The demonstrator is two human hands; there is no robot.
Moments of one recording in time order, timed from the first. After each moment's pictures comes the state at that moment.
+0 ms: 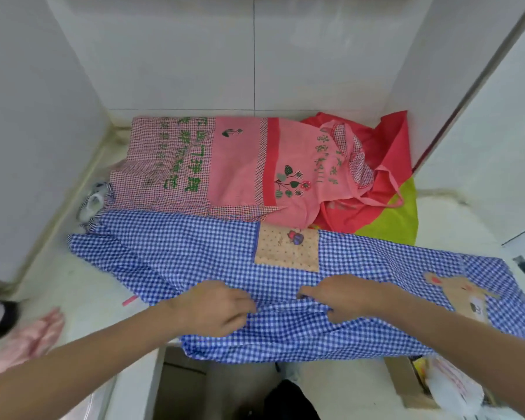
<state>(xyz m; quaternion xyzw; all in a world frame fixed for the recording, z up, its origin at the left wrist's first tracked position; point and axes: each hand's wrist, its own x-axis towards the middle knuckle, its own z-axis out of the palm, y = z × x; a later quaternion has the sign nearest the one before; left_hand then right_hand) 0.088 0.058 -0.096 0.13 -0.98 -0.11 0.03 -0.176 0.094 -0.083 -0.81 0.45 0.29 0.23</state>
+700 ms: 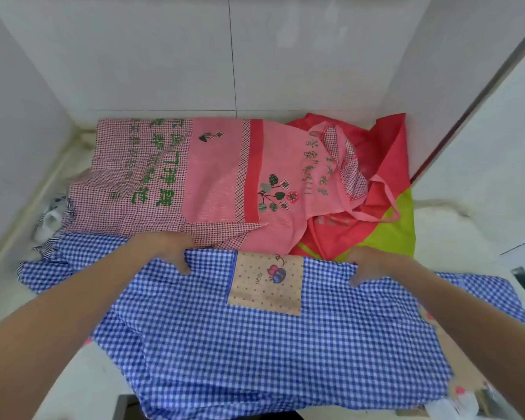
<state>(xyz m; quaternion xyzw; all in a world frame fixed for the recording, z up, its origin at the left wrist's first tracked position) 0.063 -0.115 -0.097 0.43 -0.78 -0.29 -0.35 -0.303 -0.003 -0.124 -0.64 0.66 0.20 0.33</state>
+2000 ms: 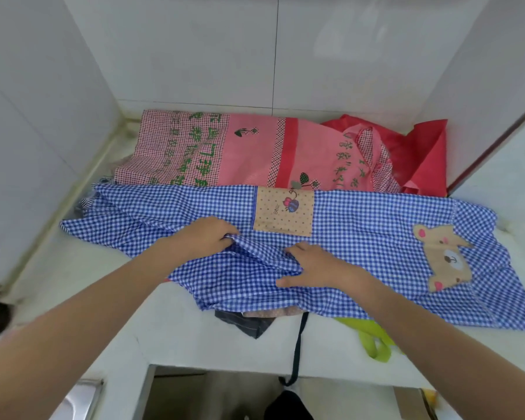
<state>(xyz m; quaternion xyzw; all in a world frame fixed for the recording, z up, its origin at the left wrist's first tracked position) 0.068 -0.079 -0.085 0.46 -0.85 -0.21 -0.12 -0.168 -0.015 -0.121 -0.75 0.57 0.14 0.30</state>
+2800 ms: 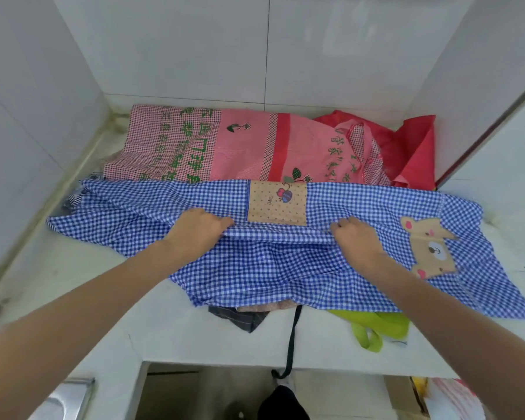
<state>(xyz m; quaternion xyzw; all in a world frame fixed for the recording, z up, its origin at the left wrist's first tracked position) 0.073 -0.062 -0.088 0.40 -0.91 0.09 -0.05 -0.227 -0.012 -0.108 -0.73 0.65 0.21 -0.04</state>
